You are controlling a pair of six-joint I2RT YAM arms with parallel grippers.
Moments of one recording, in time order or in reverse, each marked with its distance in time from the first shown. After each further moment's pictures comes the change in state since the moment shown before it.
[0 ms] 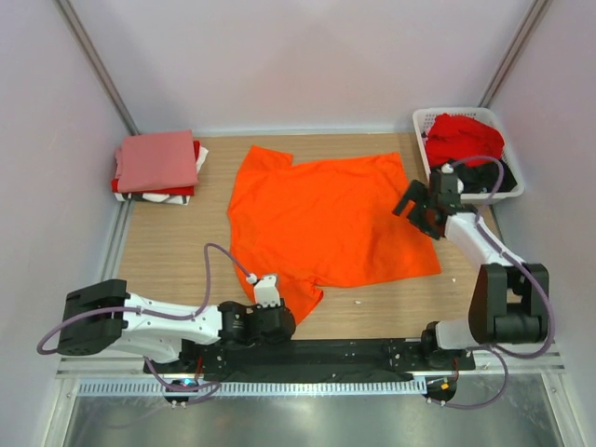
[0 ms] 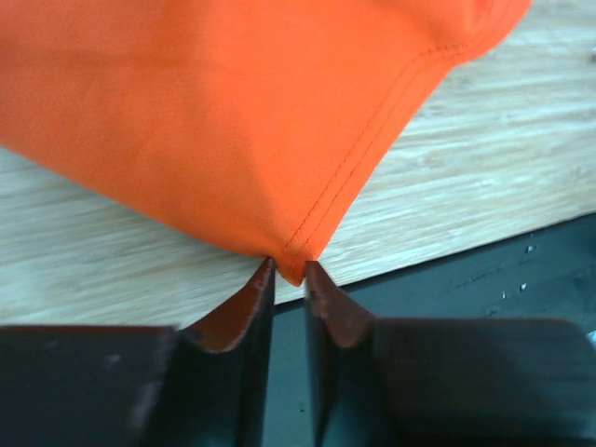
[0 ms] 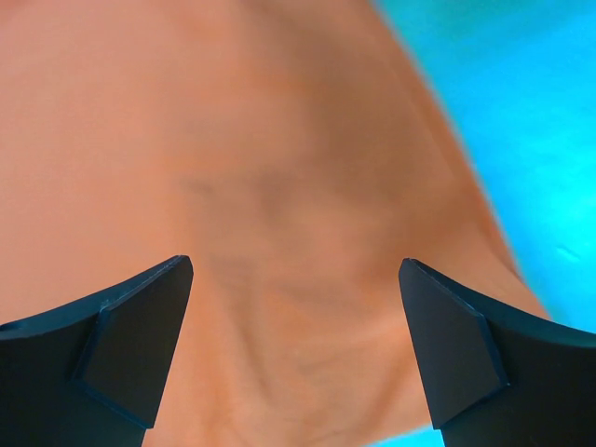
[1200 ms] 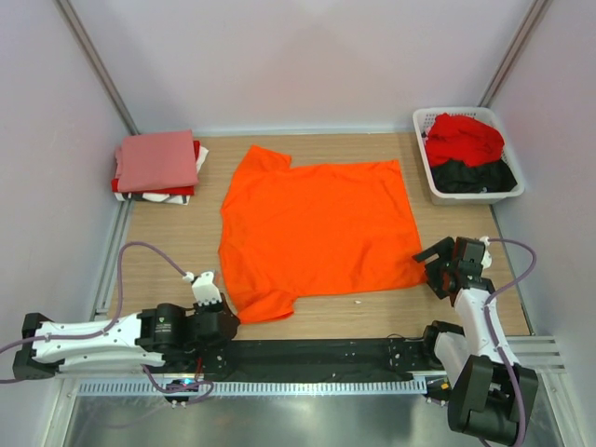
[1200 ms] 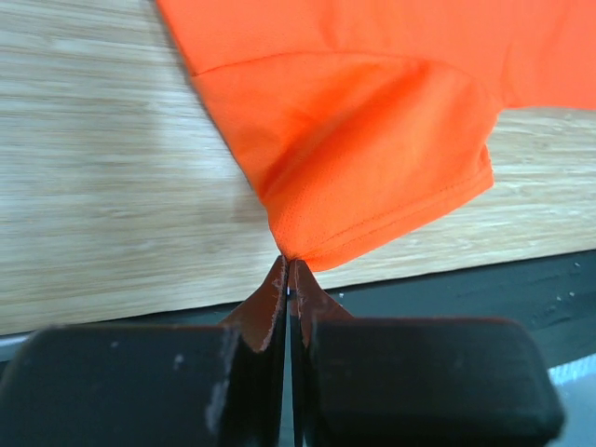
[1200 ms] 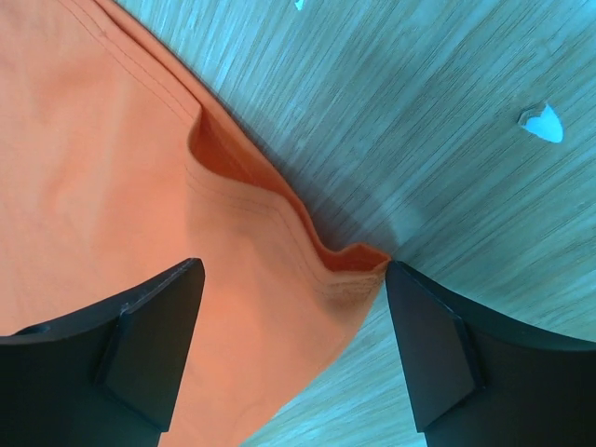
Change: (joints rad) left arm 0.000 -0.723 -0.085 -0.664 -0.171 -0.077; right arm -0.300 -0.587 -0.584 -0.019 -0.098 0.282
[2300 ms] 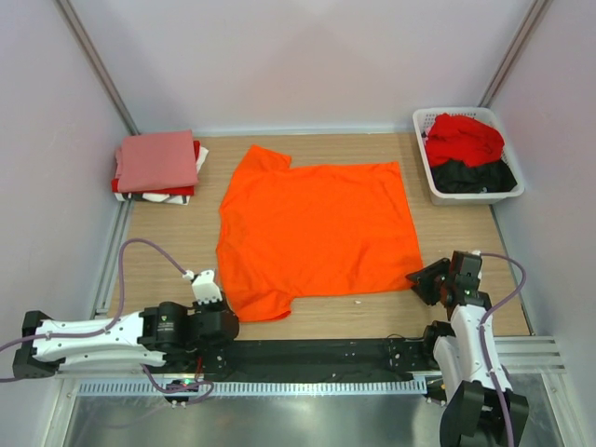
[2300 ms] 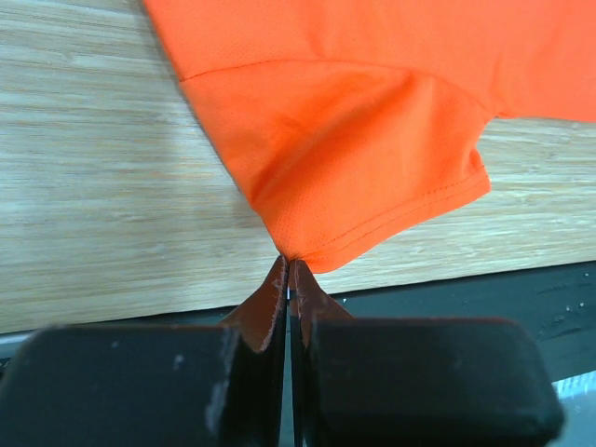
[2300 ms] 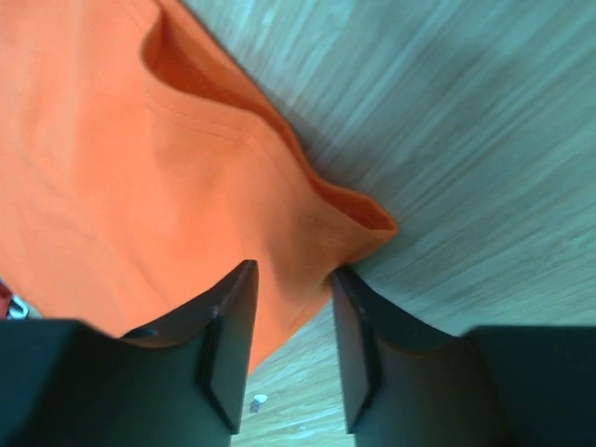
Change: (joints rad) left arm 0.000 0.052 0.032 -0.029 -0.026 -0.002; right arm -0.001 -0.144 -0.087 -0.113 -0.142 0.033
